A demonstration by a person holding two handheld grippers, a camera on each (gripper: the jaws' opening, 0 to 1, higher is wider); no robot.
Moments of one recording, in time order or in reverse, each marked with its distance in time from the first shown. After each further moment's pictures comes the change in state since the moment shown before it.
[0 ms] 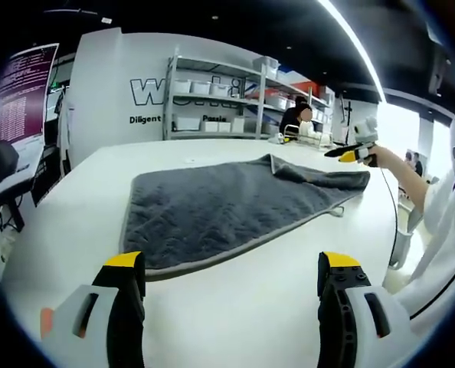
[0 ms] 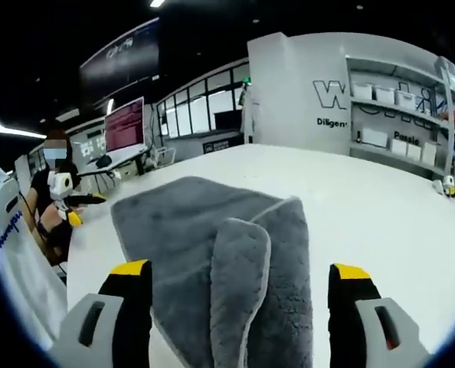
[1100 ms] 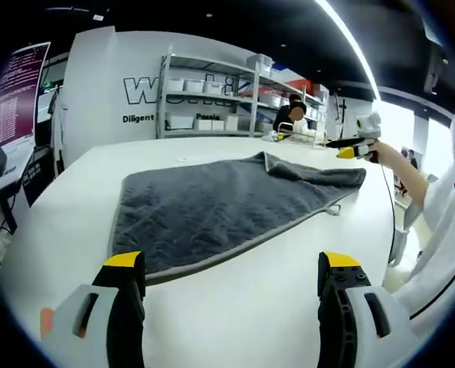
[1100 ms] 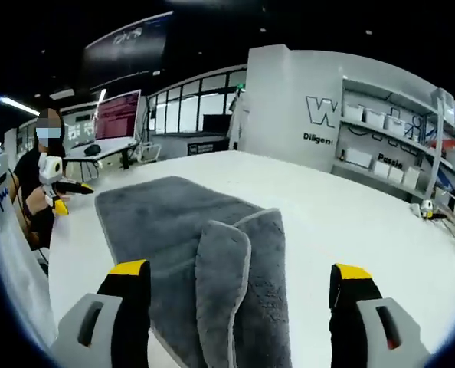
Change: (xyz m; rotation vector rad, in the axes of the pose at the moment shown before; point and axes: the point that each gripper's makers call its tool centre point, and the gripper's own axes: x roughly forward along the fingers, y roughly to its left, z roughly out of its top) left arm 0.011 -0.006 -0.001 0.009 0.009 -0.036; right arm -0.027 -0.006 -0.007 -0.095 -0.027 -0.146
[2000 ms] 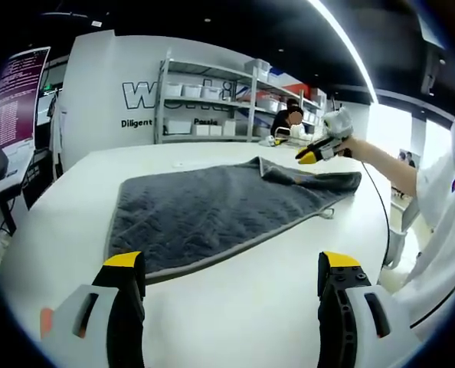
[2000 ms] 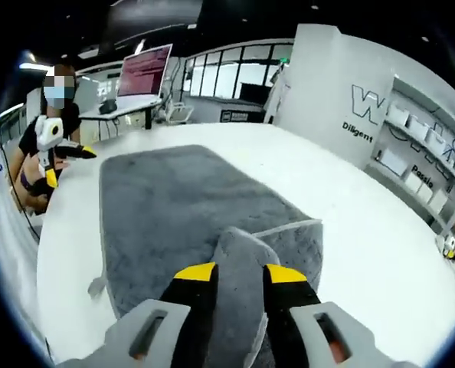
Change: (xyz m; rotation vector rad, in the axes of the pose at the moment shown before) left arm -0.005 -0.010 0.005 0.005 -0.031 -0.012; right arm 0.077 0.031 0.029 -0.149 0.108 0.134
